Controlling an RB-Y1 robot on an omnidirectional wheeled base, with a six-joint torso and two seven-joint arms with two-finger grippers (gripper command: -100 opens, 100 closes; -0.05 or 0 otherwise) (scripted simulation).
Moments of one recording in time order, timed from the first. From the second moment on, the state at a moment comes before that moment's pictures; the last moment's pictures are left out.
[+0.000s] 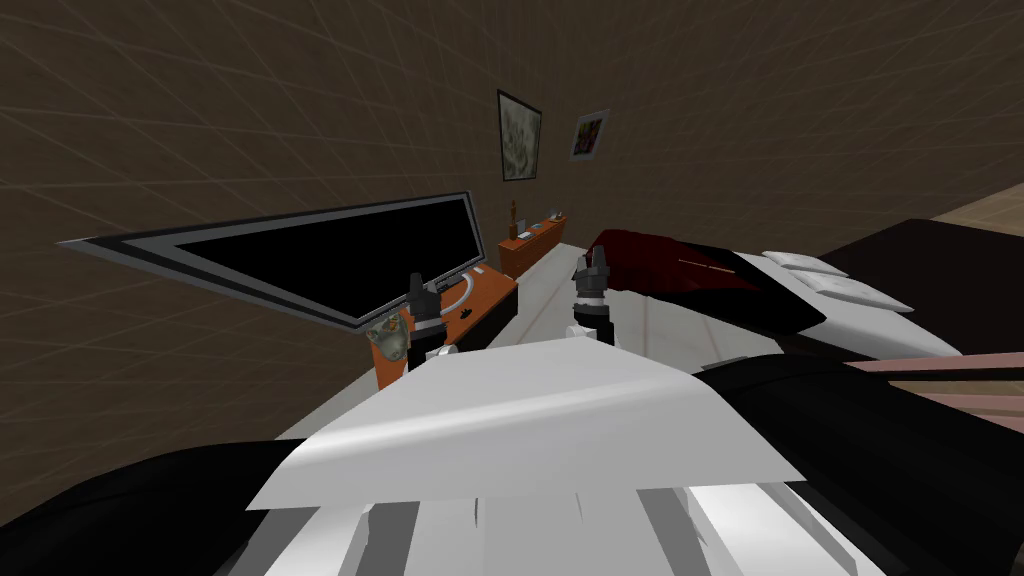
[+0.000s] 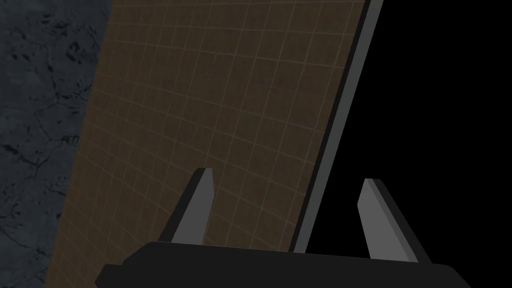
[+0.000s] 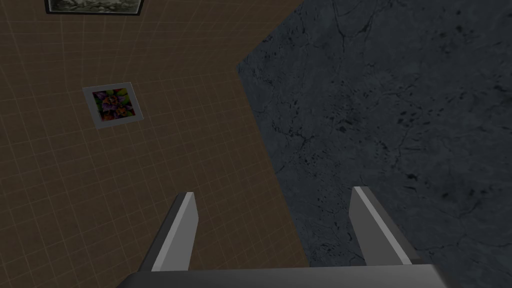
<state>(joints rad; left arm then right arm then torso) 0.52 0.01 -0.05 -2.20 0.08 -0.42 -0.16 0.51 0.02 0.03 -2.29 -0.02 -0.46 0.12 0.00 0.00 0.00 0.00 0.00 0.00</state>
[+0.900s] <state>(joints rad) 0.49 0.12 0.02 -2.11 0.16 -0.19 -0.11 0.51 0.02 0.03 -2.29 -0.02 -0.46 0.12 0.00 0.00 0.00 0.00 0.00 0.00</state>
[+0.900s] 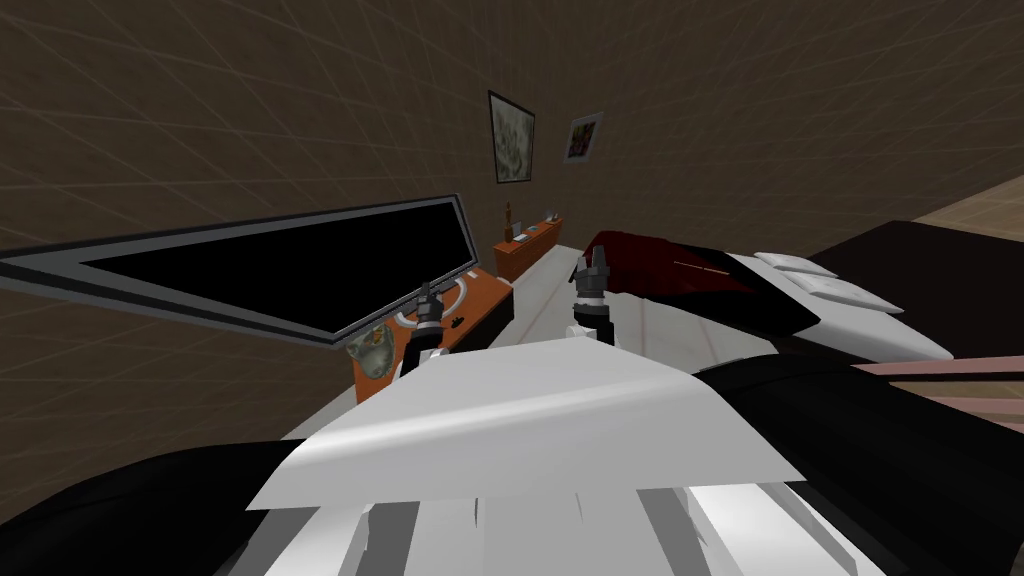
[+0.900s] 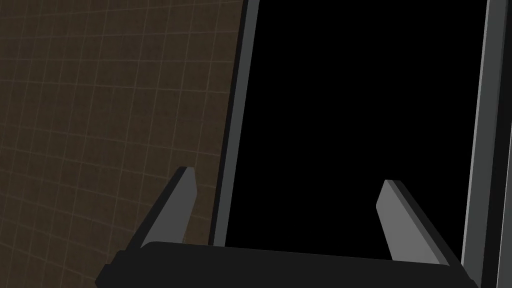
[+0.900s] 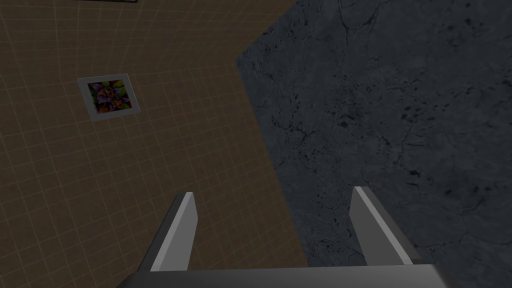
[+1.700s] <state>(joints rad) 0.46 0.17 0.07 -1.99 0.21 -0.01 -0.07 0.51 0.02 0.03 -2.29 -0.02 -0.46 0.12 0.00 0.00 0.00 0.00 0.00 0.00</state>
